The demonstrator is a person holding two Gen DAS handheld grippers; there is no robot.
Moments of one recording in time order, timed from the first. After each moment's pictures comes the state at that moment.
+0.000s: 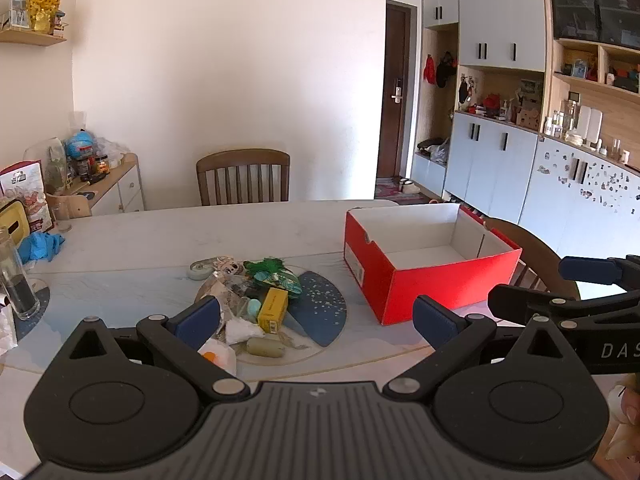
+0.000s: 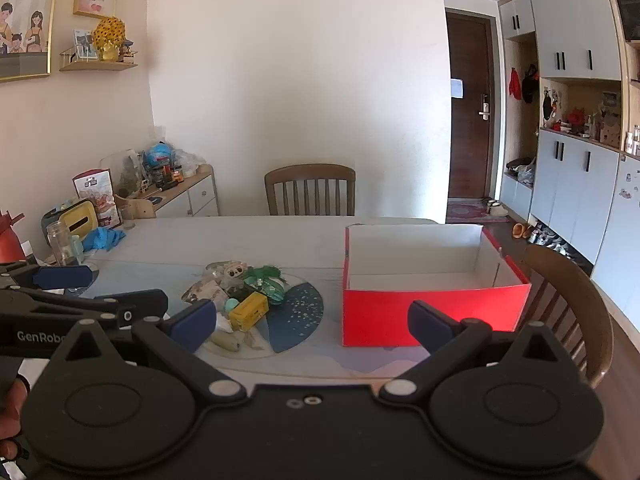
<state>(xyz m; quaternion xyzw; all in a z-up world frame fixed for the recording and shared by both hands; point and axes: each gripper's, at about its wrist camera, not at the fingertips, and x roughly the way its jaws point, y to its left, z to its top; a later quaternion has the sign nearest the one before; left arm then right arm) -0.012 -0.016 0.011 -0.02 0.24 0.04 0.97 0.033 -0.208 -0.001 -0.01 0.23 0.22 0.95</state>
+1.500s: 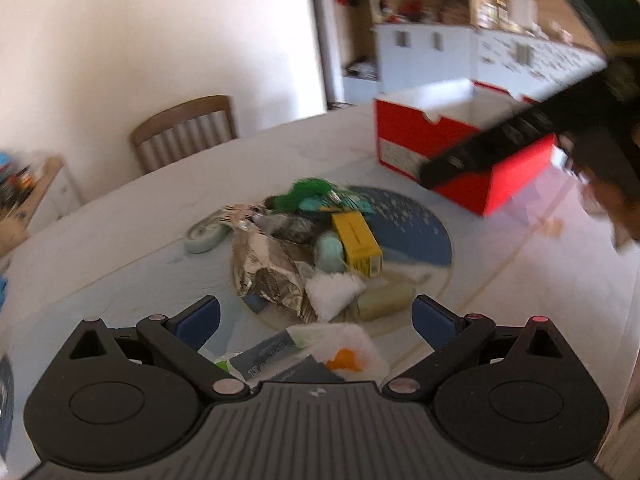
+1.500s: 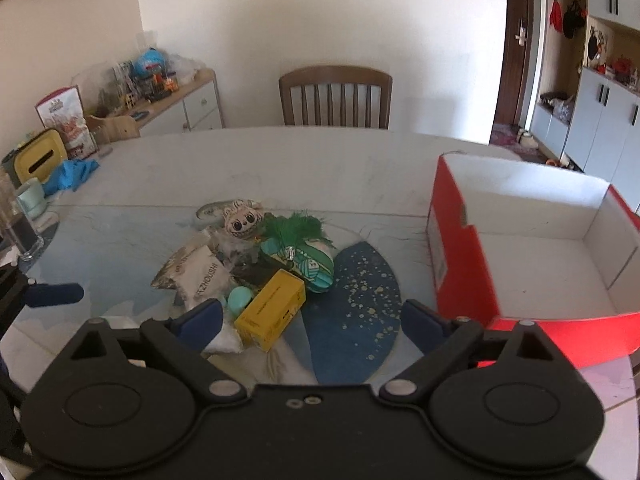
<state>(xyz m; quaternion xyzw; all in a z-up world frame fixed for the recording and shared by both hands) 0.103 0.139 -0.111 0.12 0.32 -0.10 0.93 0.195 -0.053 -0.081 -0.04 0.37 0.22 0.90</state>
